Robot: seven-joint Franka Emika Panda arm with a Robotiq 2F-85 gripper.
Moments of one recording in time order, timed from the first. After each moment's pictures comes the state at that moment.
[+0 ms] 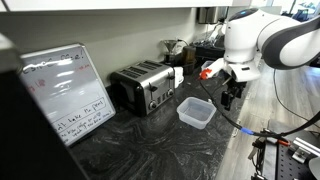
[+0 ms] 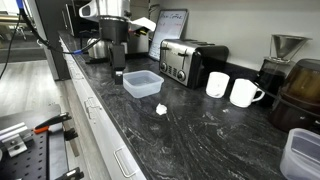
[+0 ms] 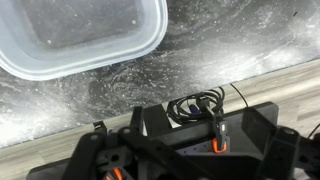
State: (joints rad) arm 0.54 -0.30 -0.49 -2.70 -0.43 2.28 -2.59
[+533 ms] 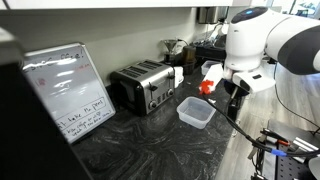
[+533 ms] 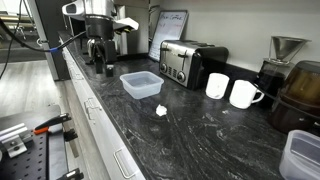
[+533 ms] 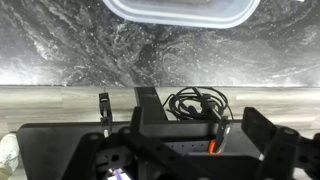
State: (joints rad) arm 0.99 -0.41 -0.76 -2.71 -0.57 2.18 -2.59
